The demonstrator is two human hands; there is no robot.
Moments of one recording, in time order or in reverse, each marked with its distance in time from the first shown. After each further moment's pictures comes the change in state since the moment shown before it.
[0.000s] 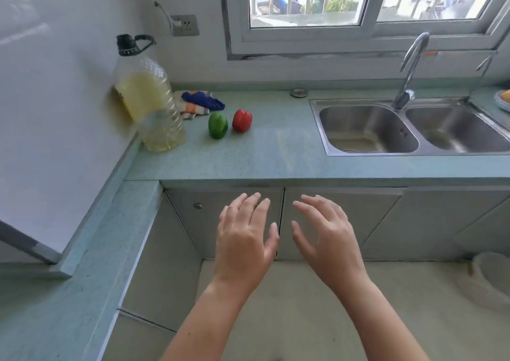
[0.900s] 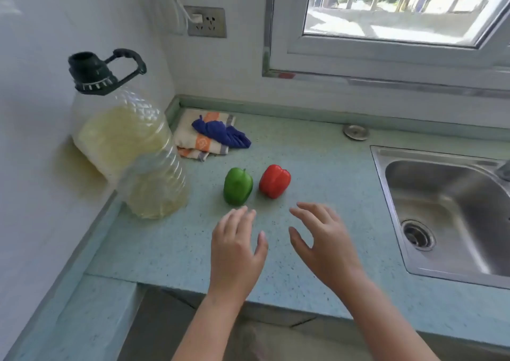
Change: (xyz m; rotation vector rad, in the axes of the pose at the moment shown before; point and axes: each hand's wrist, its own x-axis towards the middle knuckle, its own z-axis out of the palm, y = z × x) left_hand 0.244 -0.203 0.165 -0.042 -0.110 -0.325; right_hand 0.298 0.088 0.223 0.004 -0.306 -0.104
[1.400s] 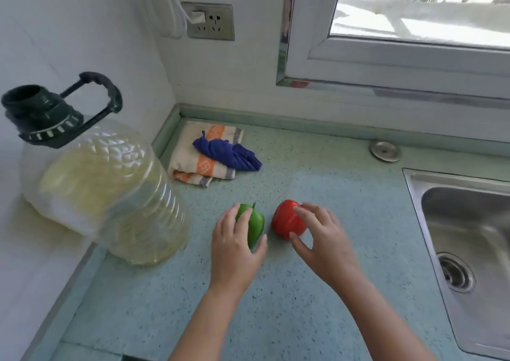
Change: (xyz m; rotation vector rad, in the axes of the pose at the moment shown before) left_hand 0.112 -0.060 0.053 0.026 -0.056 -0.100; right_hand 0.112 0.051 0.071 0.003 -0.141 0.061
